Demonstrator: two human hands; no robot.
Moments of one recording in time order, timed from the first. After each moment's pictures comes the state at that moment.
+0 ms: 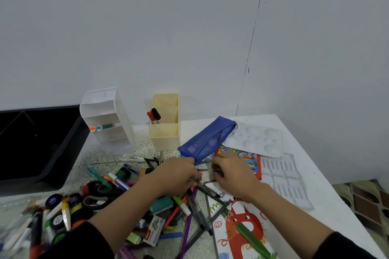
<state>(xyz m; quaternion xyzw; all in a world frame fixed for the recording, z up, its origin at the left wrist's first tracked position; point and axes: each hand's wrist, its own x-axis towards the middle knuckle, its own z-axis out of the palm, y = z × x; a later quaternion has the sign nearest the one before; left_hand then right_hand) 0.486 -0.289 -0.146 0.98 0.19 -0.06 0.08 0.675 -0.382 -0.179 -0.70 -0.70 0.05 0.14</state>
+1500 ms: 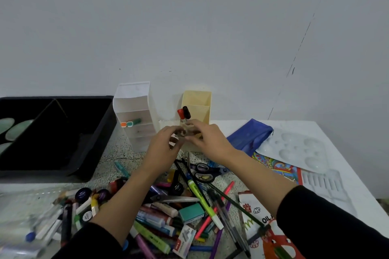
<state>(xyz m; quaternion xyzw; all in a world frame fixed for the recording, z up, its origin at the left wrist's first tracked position) 0.414 -0.206 -0.162 0.79 0.44 0.32 0.27 0.589 -0.238 -0.146 -0.59 -0.70 0.21 0.33</state>
